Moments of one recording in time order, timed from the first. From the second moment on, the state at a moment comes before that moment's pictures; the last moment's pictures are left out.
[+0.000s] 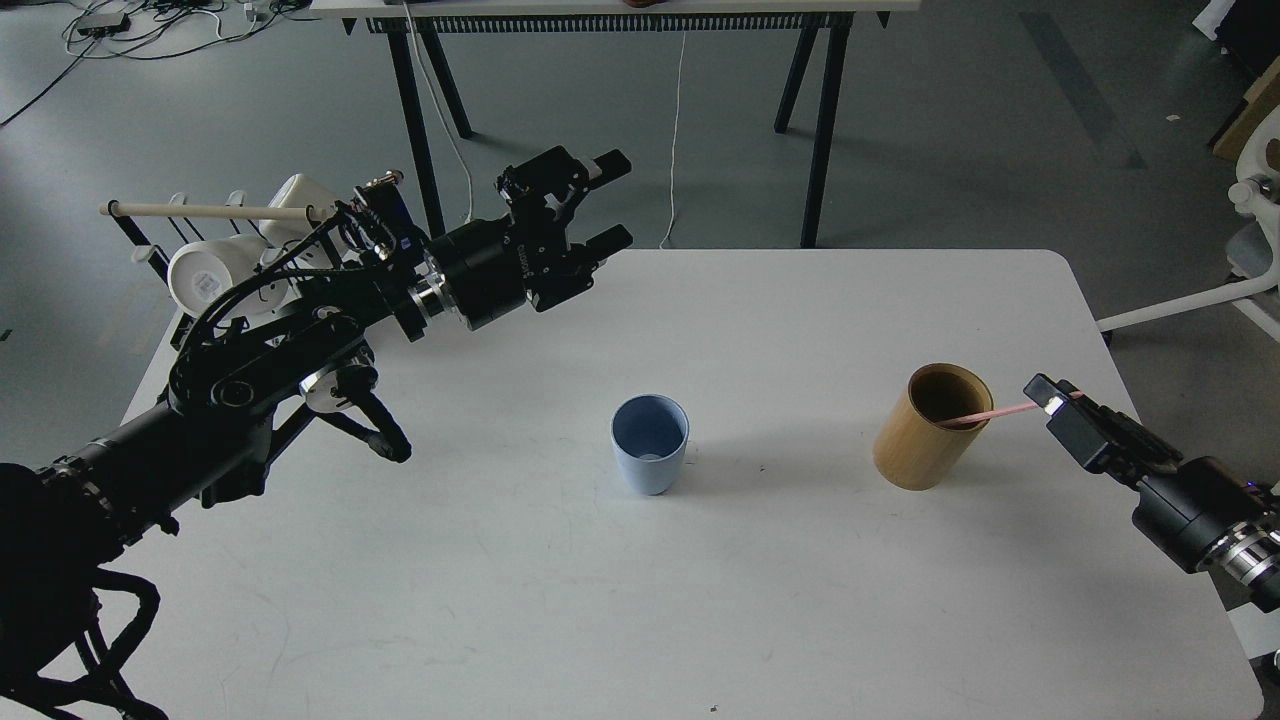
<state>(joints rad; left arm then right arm) -0.86 0.26 -0.48 -0.83 0.69 -0.49 -0.49 0.24 -1.01 0.44 1.41 -1.21 -0.49 0.49</state>
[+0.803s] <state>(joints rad) -0.84 0.24 -0.48 -0.83 0.69 -0.49 -0.49 0.25 -1.01 0.45 1.40 -1.21 -0.49 0.49</state>
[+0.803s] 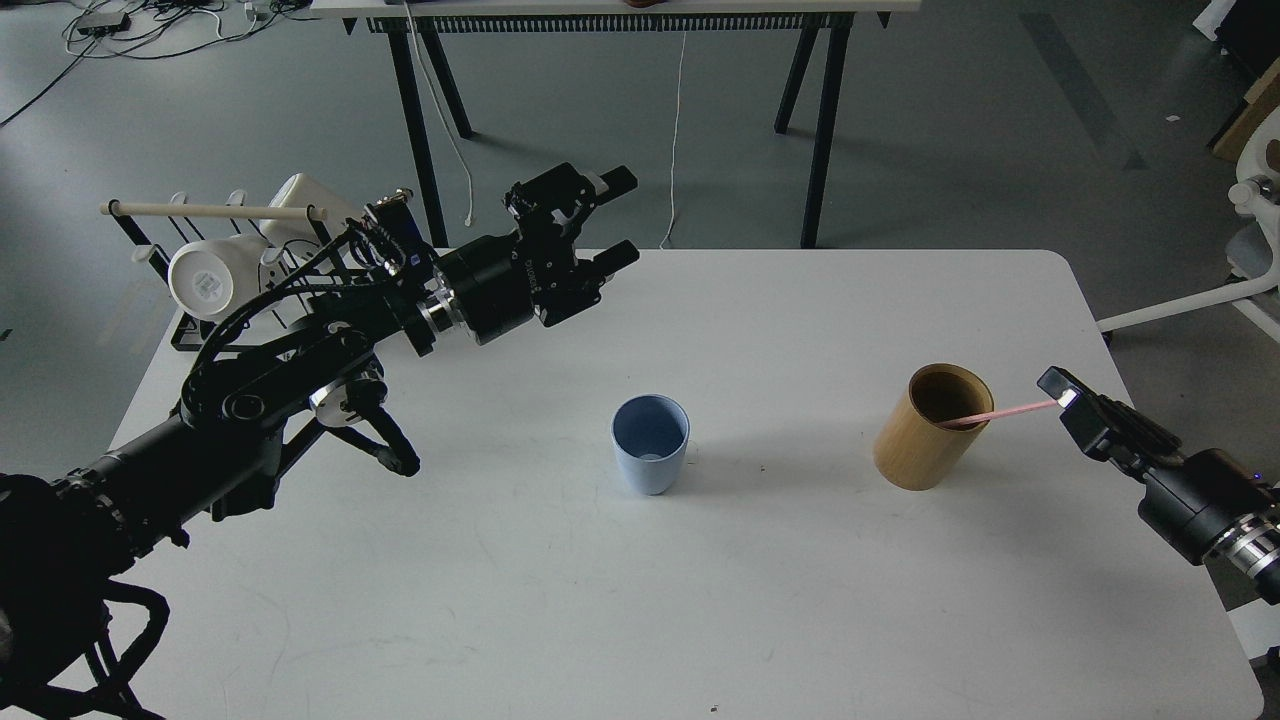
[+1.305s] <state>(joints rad) -0.82 0.24 -0.48 -0.83 0.69 -0.49 -0.49 0.26 -1.01 0.45 1.39 -1.21 -0.49 0.49</state>
